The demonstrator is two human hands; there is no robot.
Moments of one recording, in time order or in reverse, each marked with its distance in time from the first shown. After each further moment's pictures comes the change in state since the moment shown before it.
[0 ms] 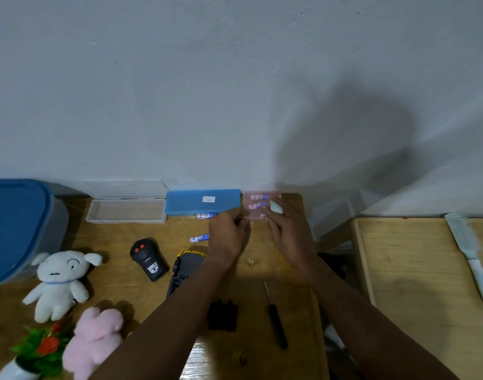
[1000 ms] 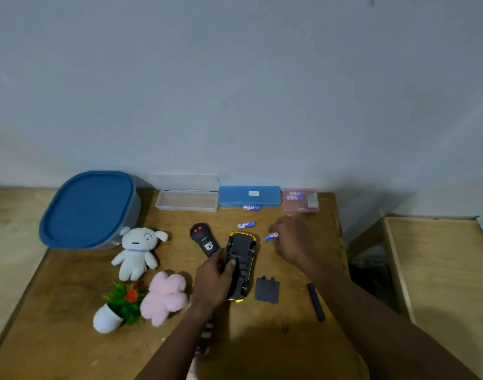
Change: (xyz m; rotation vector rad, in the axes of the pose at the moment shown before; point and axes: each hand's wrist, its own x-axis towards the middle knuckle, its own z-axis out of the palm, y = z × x) left_hand -0.147 -0.084 -0.106 -0.115 -0.041 -0.221; right_hand -0.027 -0.112 0.003 -0.206 -0.345 0.009
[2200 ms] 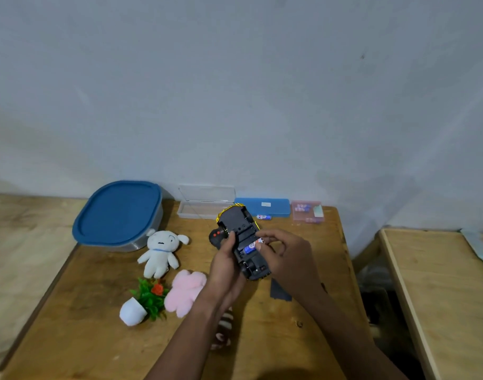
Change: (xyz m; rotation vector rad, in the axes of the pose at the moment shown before) left_hand -0.037 0.041 -0.050 -1.311 -0.333 -0.189; right_hand -0.112 -0.131 -0.079 0.741 0.386 -0.033
